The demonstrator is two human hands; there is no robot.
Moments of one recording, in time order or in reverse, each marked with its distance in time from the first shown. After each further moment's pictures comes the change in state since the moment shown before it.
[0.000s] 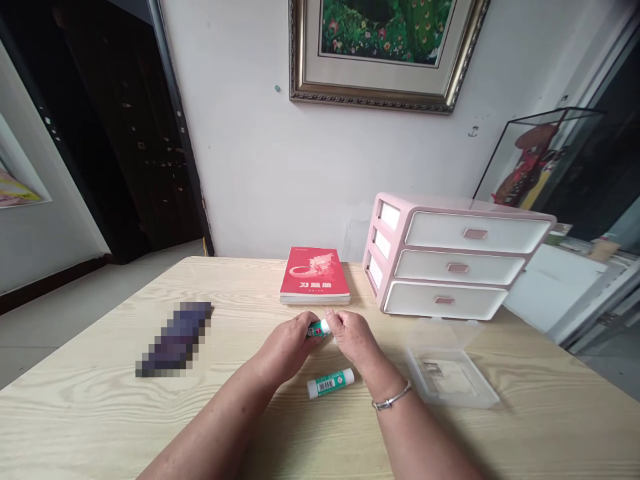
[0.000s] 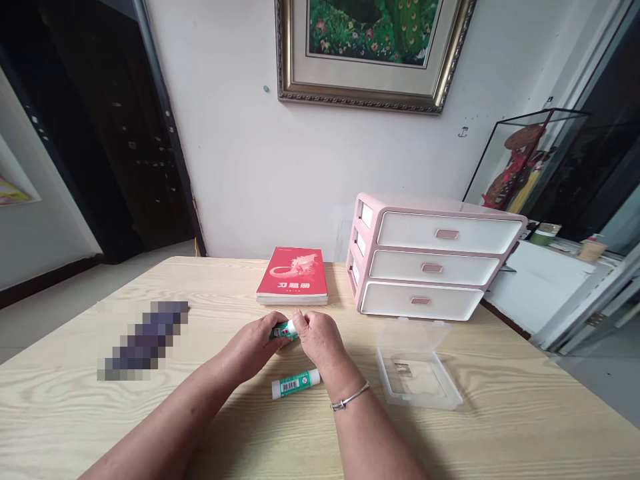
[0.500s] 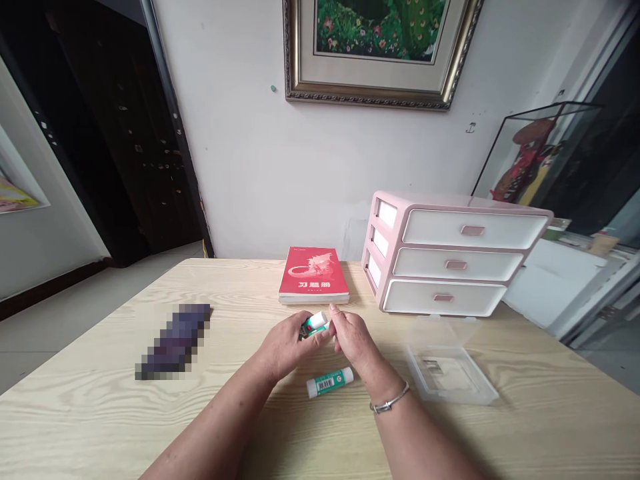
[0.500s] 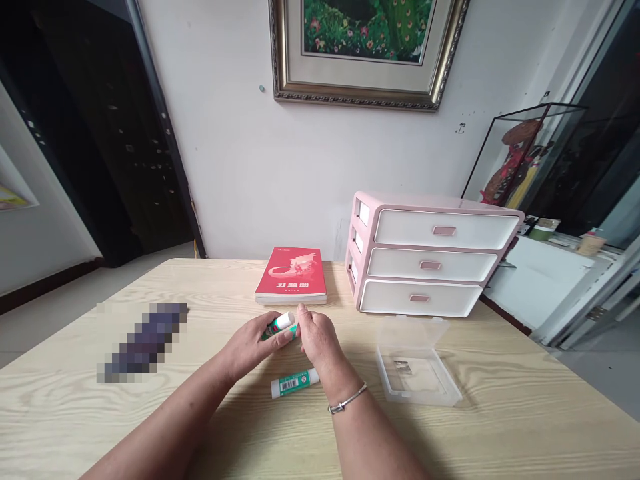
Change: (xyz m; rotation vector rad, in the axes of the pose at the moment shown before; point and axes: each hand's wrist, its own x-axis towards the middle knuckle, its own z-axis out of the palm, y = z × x) left_hand -0.001 0.009 -0.009 -0.157 -0.015 -0.113; right_hand -0.006 -0.006 0.002 0.441 -0.092 0.279
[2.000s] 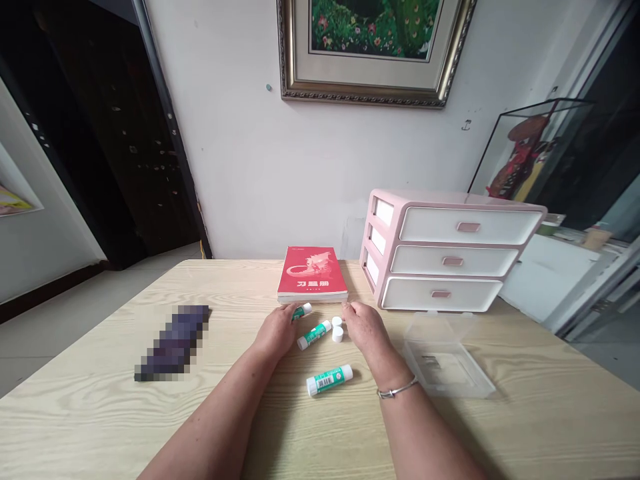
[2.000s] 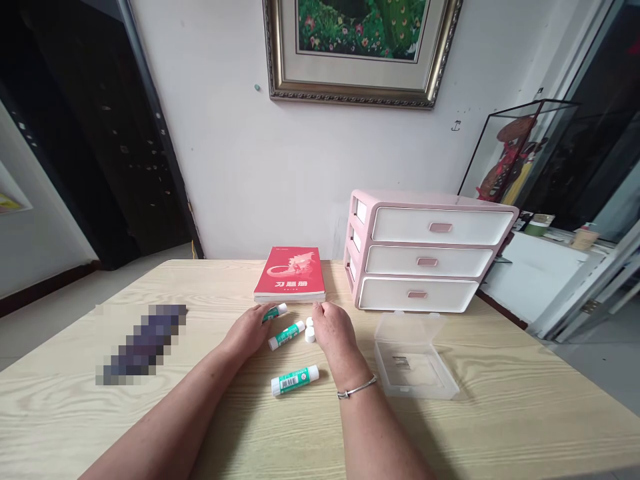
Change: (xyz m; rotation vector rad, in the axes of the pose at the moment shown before) left_hand 0.037 -0.063 0.015 0.289 0.127 -0.038; right_hand 0.015 0.008 -0.029 -0.470 0.205 -0.072
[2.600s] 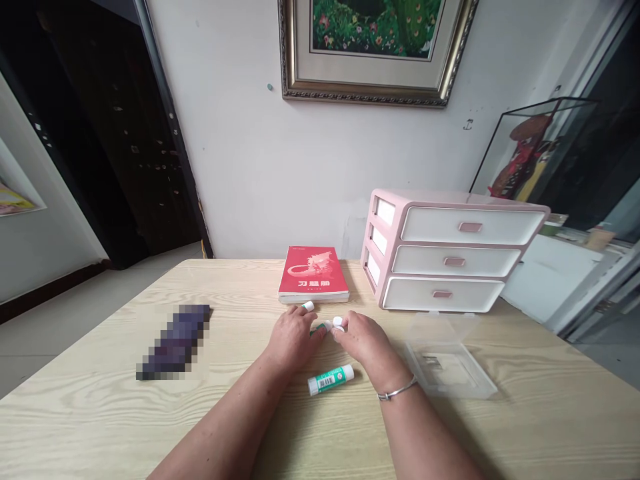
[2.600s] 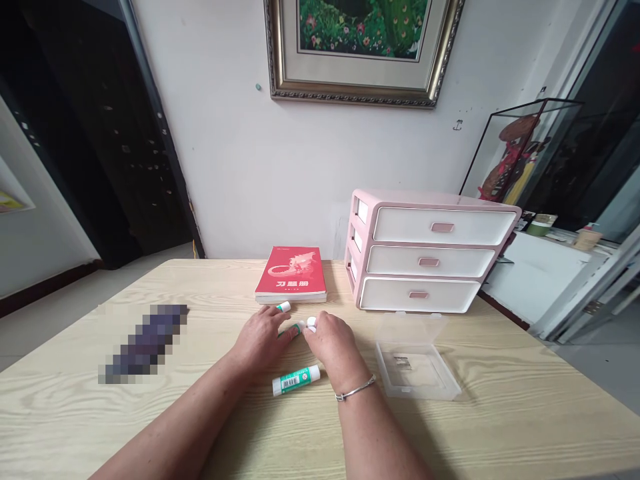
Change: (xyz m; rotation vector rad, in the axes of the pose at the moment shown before) left_hand -0.017 0.045 -0.005 0.241 0.037 0.181; right_hand -0.014 0.001 0.007 -0.346 -0.159 -0.060
